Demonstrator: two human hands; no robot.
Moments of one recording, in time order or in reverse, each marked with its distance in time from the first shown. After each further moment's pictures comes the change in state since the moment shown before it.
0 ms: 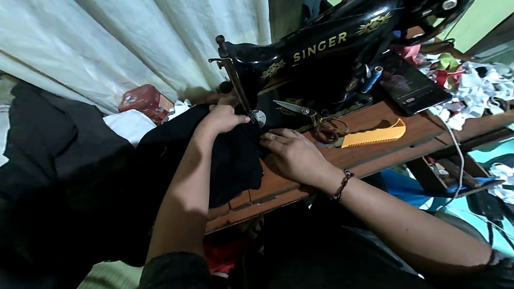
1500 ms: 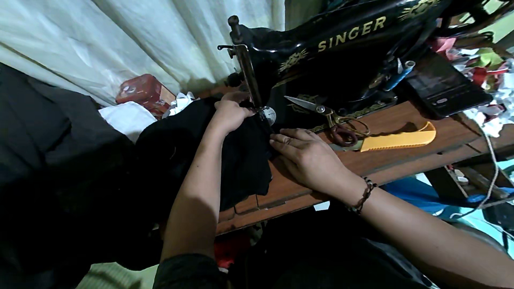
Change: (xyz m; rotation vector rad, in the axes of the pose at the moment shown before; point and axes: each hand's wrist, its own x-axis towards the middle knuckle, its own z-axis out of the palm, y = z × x) left_hand 0.008 -0.012 0.019 -0.383 0.181 -0.008; right_hand -0.002 0.000 0.001 -0.052 0.005 -0.021
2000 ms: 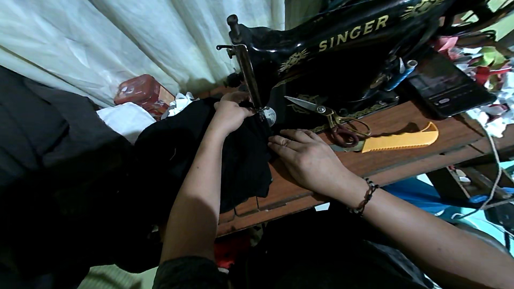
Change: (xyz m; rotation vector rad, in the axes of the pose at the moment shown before) left_hand 0.004 -0.005 0.001 0.006 0.001 0.044; right_hand 0.000 0.000 0.000 -0.048 -0.022 -0.044
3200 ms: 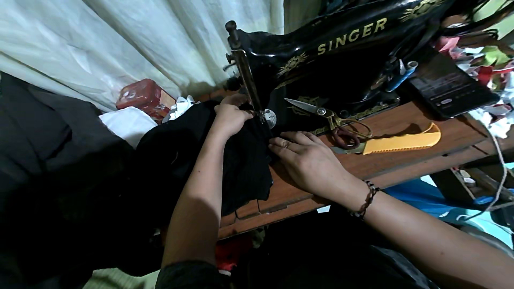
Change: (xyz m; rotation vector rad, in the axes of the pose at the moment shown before) left_hand 0.000 -0.003 0.003 -0.023 0.042 0.010; right_hand 0.001 -0.001 0.001 -0.008 0.005 0.027
